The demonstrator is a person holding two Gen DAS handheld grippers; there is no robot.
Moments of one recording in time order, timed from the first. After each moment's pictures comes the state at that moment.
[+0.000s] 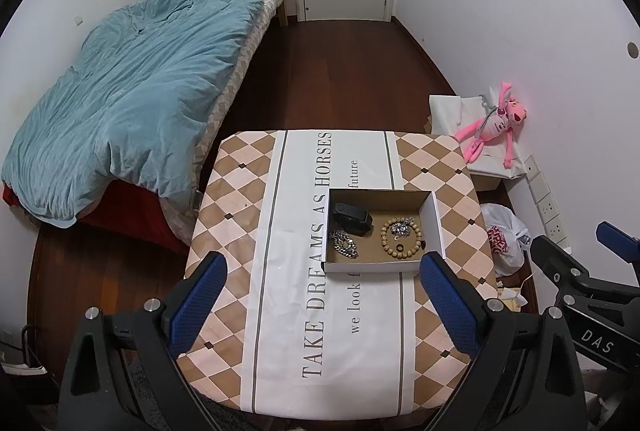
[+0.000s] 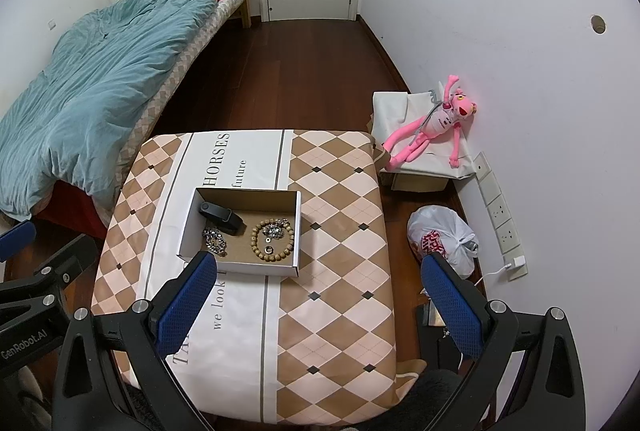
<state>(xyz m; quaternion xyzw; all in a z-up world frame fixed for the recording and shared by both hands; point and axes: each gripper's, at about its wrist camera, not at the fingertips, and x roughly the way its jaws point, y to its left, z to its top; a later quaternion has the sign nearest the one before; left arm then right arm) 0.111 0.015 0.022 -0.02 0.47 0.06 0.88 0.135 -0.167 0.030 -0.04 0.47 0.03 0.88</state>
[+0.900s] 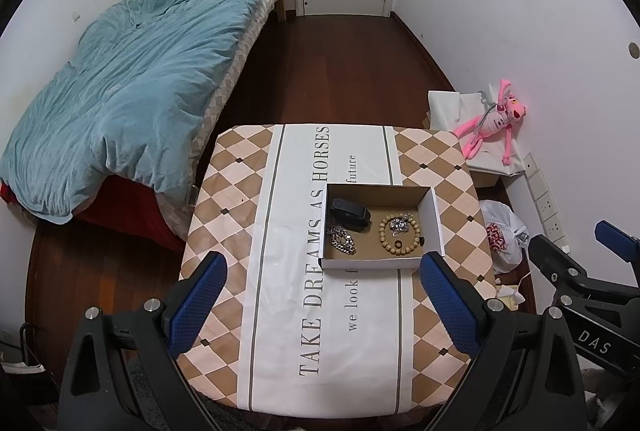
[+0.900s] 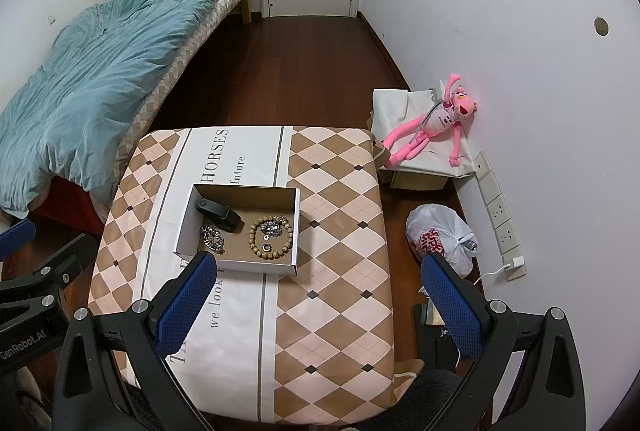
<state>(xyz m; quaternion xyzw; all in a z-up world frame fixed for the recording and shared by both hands) 0.120 0.010 0.023 -0.03 0.48 0.06 0.87 0.137 -0.165 0.023 -0.05 0.47 0.03 0.88</state>
